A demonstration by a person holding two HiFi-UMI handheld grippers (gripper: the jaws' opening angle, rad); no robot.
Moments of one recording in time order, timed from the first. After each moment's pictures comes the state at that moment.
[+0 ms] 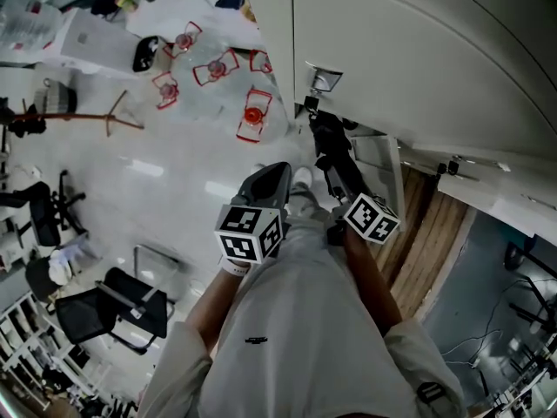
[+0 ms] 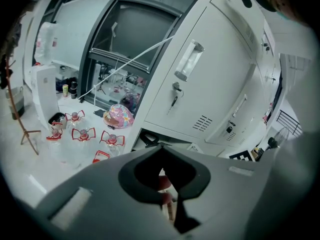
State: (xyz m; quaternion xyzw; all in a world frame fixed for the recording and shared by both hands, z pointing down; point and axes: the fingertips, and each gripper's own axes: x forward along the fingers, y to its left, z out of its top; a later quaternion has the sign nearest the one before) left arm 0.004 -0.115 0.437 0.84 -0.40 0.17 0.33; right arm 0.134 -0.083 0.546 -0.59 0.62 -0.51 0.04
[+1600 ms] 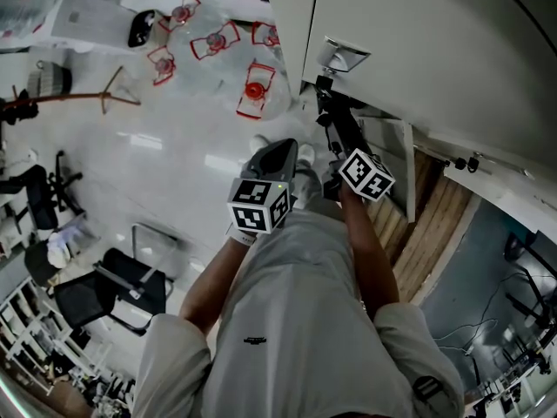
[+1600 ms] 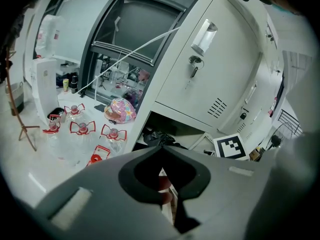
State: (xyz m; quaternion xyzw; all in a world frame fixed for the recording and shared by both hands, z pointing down) left arm 0.005 -0.123 0.508 0.83 -0.40 0.17 0.34; right arm 0.134 -0.143 0.608 -0.62 0.62 -0.48 0.03
